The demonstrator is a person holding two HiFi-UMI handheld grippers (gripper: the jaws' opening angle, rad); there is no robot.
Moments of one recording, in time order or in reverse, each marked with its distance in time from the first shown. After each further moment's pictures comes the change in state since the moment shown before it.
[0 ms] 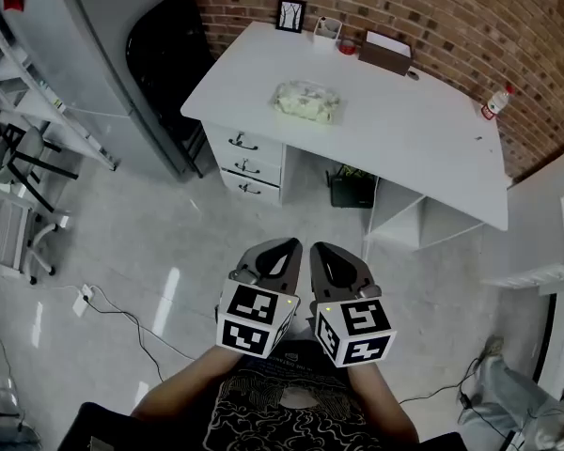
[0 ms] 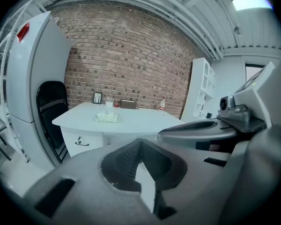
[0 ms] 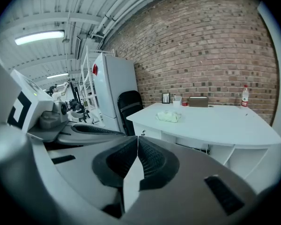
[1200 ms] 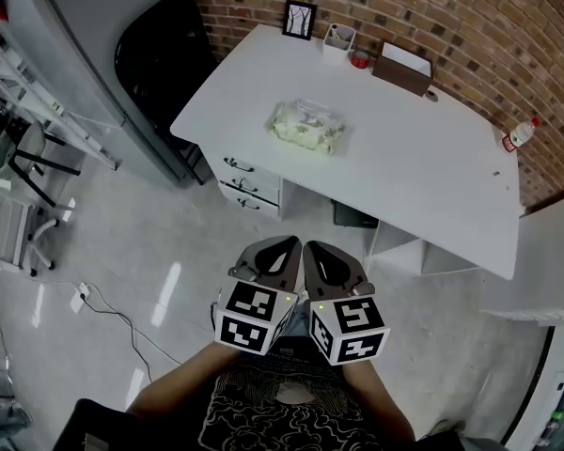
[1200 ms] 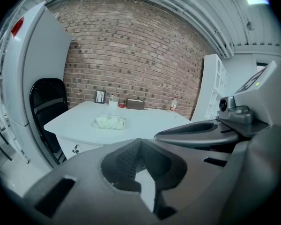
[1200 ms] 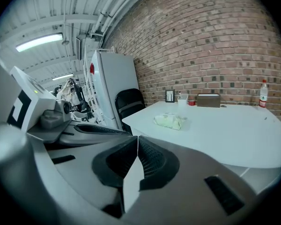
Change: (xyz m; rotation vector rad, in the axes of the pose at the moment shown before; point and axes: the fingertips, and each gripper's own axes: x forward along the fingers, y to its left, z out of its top) left arm 0.114 0.047 0.044 -0.029 0.029 0.063; right arm 0.098 -0.075 0.040 -0.003 0.034 0.103
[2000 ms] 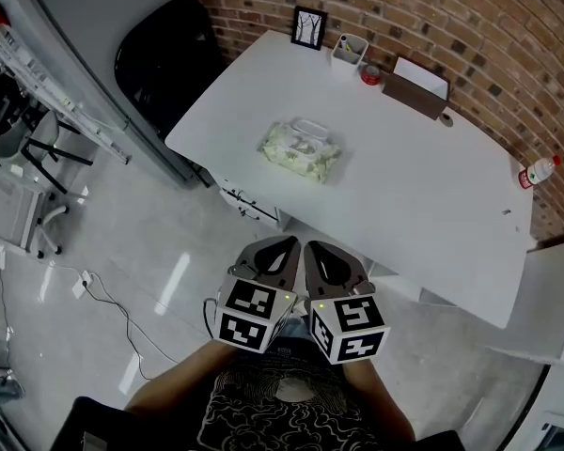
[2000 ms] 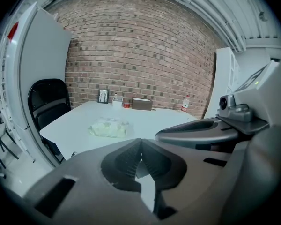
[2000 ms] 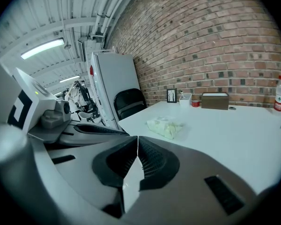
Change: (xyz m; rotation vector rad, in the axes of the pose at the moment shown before) left arm 0.087 0.007 0.040 -0.023 0.040 0.107; right arm 0.042 -0.085 0.034 -0.005 0.025 0.110
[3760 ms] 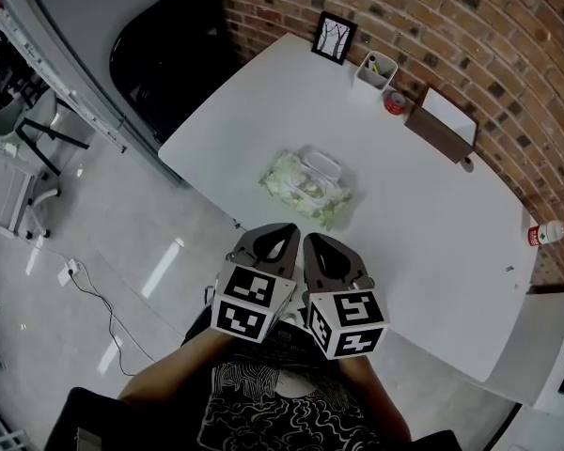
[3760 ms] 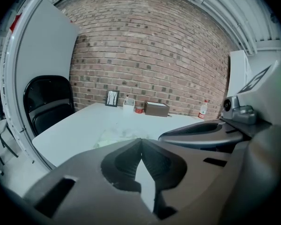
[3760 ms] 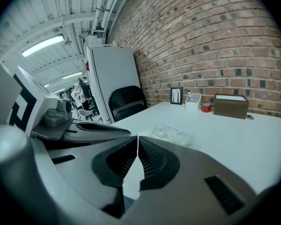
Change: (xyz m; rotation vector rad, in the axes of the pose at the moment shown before) left arm 0.090 0.086 0.045 -0.053 -0.031 0.064; right arm 0.109 -0.050 0.045 -0.045 0.032 0.045
